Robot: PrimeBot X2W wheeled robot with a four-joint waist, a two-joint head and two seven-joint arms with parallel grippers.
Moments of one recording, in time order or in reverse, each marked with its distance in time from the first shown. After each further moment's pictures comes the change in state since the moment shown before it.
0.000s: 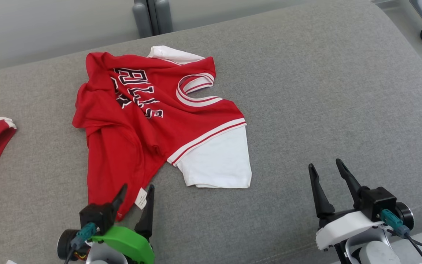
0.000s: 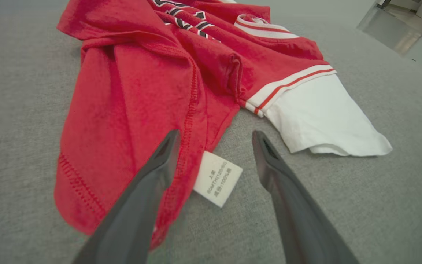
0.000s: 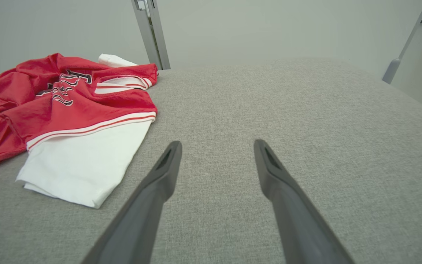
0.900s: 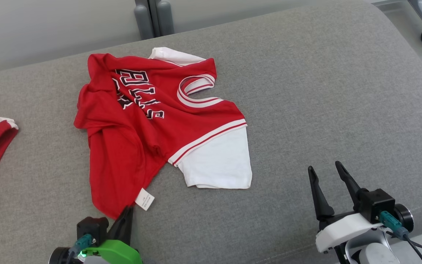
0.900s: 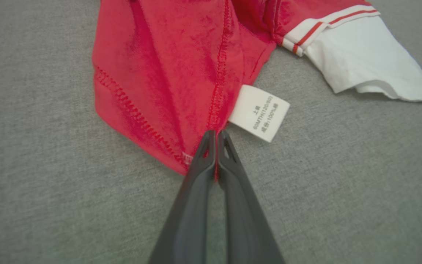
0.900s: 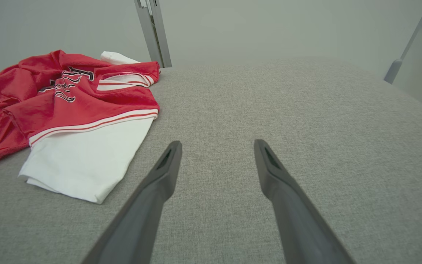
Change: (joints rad) left arm 0.039 0.037 -0.028 0.078 -0.001 0.011 0.036; right arm 0.007 0.000 0.002 0.004 -0.009 0.000 0.000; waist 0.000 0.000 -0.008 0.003
